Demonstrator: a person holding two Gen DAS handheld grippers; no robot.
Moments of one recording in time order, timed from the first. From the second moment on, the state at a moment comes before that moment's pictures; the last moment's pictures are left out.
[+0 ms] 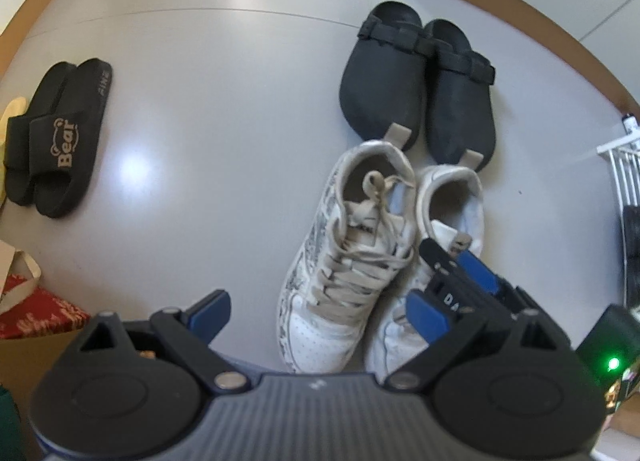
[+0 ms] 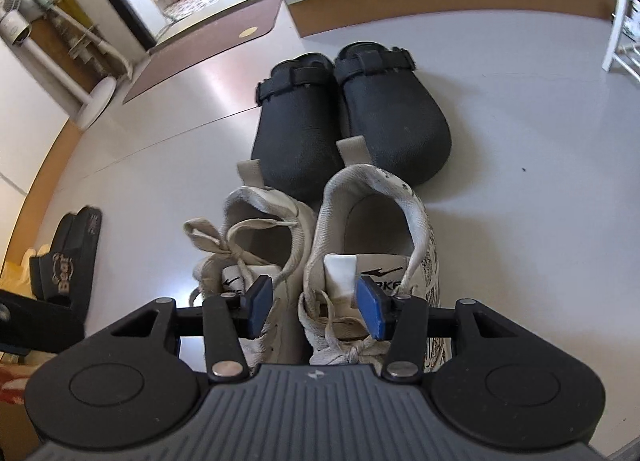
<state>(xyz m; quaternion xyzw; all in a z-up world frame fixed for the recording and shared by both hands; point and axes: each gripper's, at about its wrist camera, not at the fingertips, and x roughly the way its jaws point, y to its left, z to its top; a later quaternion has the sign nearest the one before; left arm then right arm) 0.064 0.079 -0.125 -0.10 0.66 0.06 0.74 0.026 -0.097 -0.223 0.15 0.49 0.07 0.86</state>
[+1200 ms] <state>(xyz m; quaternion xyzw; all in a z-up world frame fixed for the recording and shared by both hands) 0.093 0.098 -0.147 -0.12 0.67 0.11 0.73 0.021 -0.053 -0.255 0.12 0.50 0.03 0.86</state>
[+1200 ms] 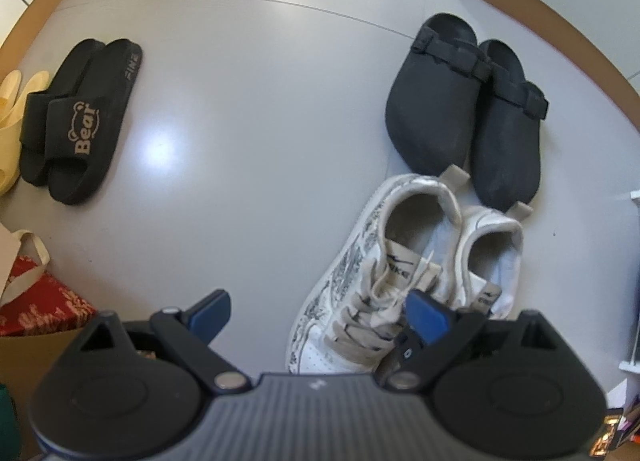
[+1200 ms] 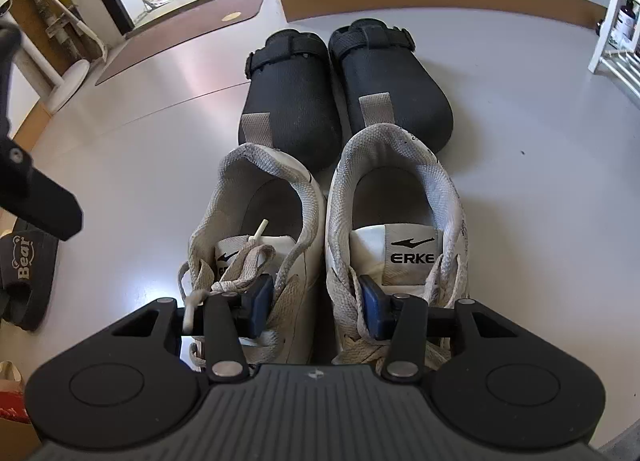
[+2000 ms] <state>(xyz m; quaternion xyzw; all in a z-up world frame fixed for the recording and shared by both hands) 0.098 0.102 -0.149 -0.13 0.67 0.11 0.73 0.033 -0.058 -0.279 0.09 0.47 0.05 0.88</state>
